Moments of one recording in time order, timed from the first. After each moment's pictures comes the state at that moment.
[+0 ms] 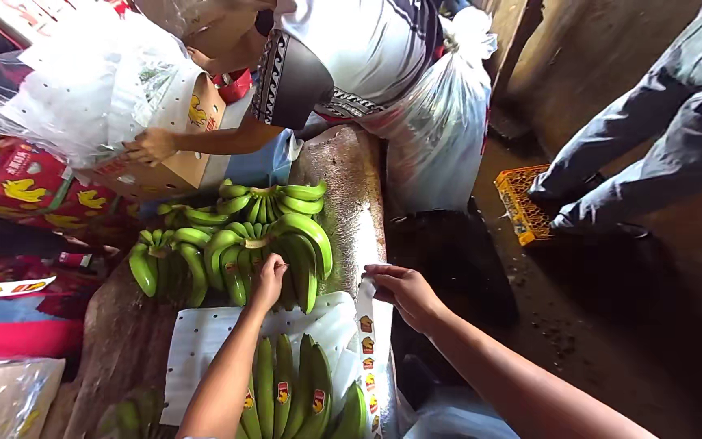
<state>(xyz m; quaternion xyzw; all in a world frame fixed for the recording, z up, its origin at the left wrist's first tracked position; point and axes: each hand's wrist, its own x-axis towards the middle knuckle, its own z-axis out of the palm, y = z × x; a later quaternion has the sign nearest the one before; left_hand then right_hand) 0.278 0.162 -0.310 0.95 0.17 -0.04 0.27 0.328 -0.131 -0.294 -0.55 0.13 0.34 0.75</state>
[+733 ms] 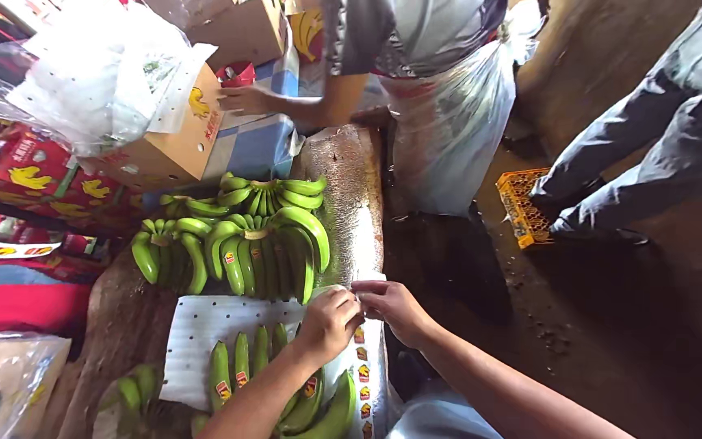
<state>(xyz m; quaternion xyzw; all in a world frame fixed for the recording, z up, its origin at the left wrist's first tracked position) 0.218 0.025 -0.292 0.94 -0.17 0.12 0.27 0.297 -0.135 -0.289 -0.59 0.04 0.42 0.69</state>
